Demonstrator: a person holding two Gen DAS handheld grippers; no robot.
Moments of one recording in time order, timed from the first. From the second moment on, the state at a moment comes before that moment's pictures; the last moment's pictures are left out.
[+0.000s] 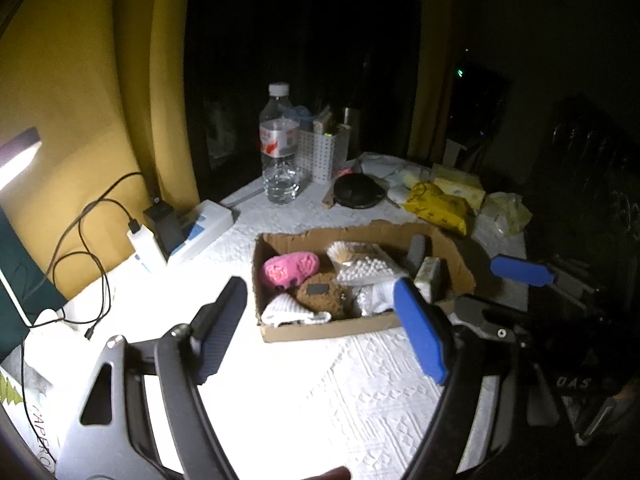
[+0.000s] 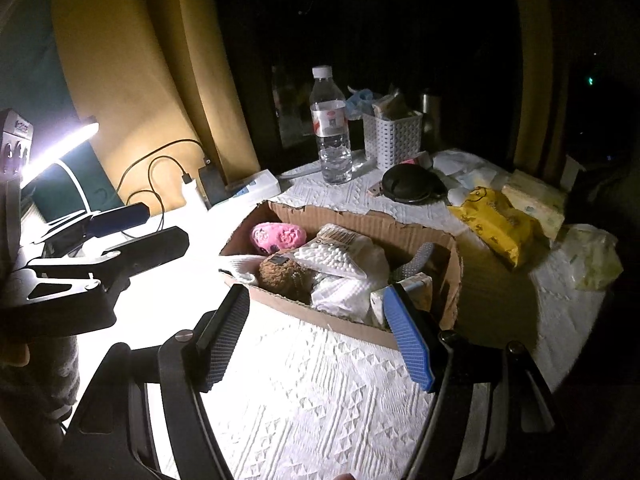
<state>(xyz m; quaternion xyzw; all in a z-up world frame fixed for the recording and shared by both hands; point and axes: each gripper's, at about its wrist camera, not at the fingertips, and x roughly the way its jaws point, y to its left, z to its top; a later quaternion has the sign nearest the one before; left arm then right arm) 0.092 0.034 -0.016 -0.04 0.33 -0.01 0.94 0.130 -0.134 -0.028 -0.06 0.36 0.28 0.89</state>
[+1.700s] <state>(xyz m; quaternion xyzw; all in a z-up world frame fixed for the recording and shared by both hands) 0.039 0.039 0.052 -0.02 0.29 0.01 0.96 0.068 -0.143 0.044 -0.06 0.31 0.19 0.93</state>
